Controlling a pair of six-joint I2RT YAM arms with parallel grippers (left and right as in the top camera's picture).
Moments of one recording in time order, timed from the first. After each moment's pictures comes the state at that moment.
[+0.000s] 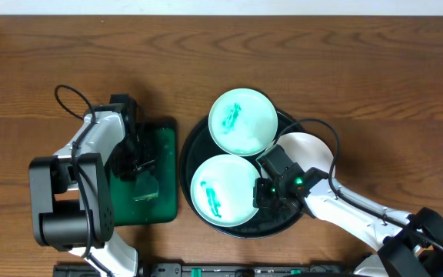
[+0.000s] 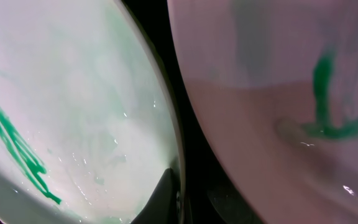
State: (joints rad) left arm 0.06 1.82 1.05 -1.00 0.05 -0.37; right arm 0.71 1.53 0.67 -0.41 -0.24 0.83
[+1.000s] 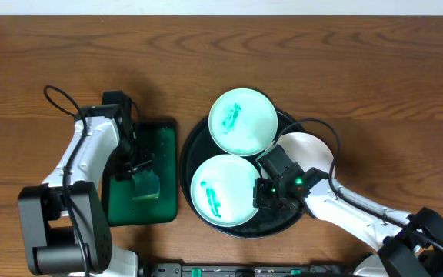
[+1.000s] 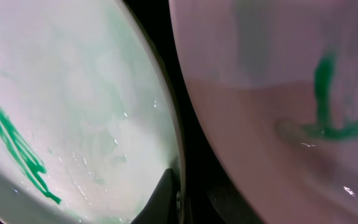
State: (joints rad) left arm 0.06 1.67 1.05 -1.07 0.05 -0.34; right arm 0.71 1.53 0.67 -0.41 -0.24 0.82
